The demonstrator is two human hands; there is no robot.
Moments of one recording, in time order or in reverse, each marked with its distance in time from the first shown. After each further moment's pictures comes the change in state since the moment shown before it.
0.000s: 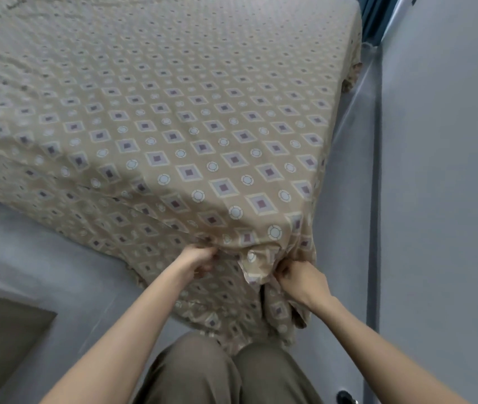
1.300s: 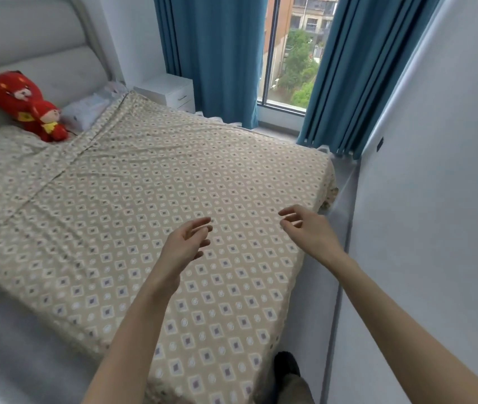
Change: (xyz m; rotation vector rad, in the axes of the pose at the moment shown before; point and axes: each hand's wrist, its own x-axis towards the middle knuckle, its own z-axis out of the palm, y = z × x) left_hand -0.297 0.556 -0.108 -0.227 0.102 0.543; right_hand 0.067 -0.188 -0.685 0.388 0.258 -0.171
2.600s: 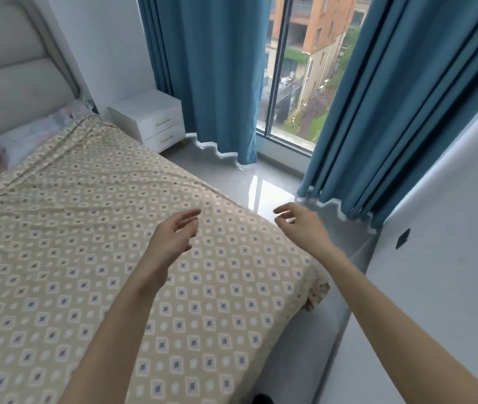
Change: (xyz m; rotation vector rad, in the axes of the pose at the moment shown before) left_hand 0.599 0.272 0.404 0.017 0.240 0.004; right_hand 0.750 0.194 -0.279 -0.024 -0.157 -0.088
